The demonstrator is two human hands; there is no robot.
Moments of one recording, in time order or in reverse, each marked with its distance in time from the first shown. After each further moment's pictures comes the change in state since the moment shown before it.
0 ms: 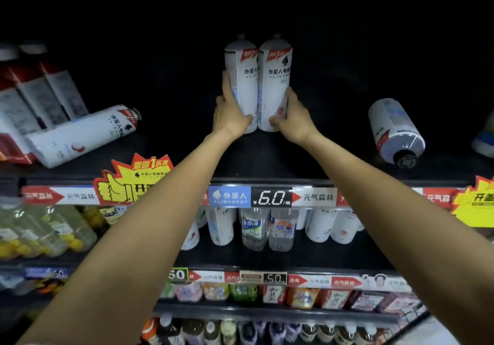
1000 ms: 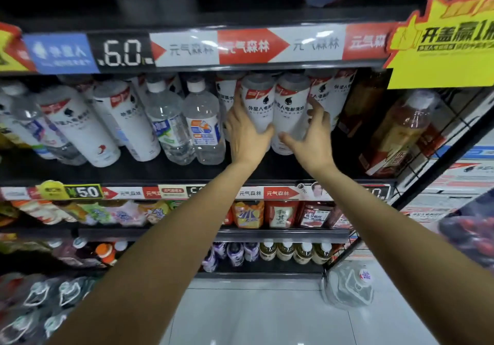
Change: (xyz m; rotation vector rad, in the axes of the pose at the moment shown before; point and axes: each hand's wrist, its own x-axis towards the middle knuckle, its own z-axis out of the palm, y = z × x) left_hand -0.197 -0.010 0.281 -0.166 0.081 -0.030; right_hand -0.182 0.277 0.003 0.058 0.179 0.111
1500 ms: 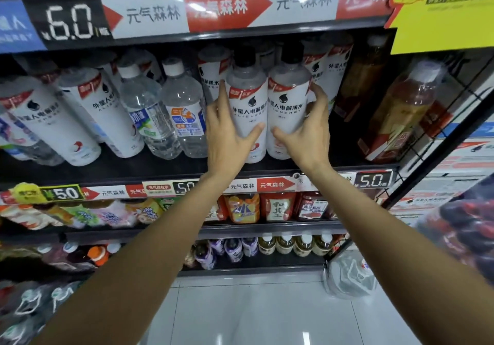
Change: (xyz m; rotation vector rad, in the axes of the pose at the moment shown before) left_hand -0.017 -0.034 -0.003 0.015 0.027 0.196; right_hand -0.011 0.020 0.013 0.066 0.149 -0.020
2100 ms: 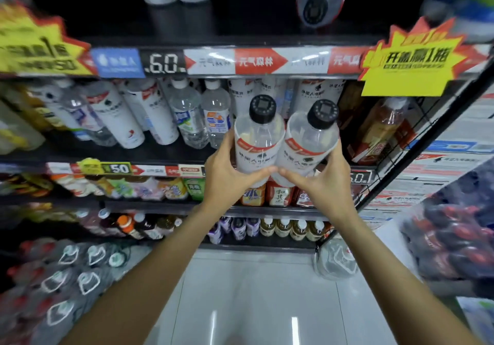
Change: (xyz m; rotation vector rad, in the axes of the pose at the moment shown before) left_hand -0.076 0.081 -0.116 -0.251 -0.131 -0.105; right_hand -0.091 -0.083 -0.098 0.268 -0.194 -0.058
